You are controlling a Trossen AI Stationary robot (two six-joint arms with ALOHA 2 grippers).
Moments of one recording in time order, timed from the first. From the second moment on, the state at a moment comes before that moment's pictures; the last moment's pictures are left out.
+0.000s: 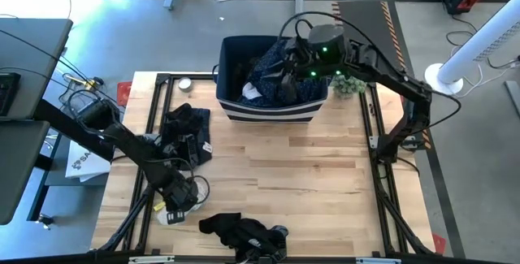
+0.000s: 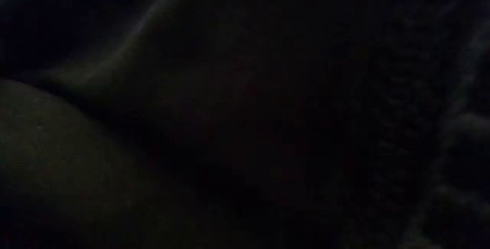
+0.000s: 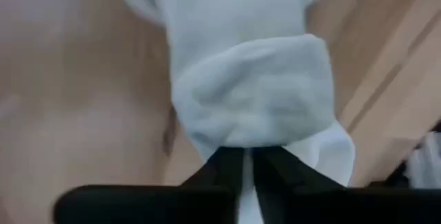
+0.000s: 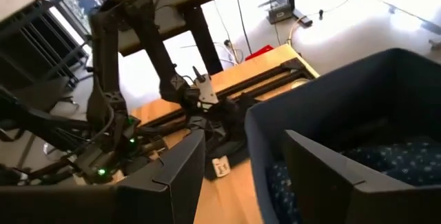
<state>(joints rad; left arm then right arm) -0.75 1.44 0.61 -0.56 0.33 -1.06 -0.24 1.67 2.10 -0.86 -0.11 0.24</state>
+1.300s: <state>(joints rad) 0.39 1.38 1.67 -0.41 0.13 -0.19 -0.23 1.44 2.09 -1.02 0.01 0.30</state>
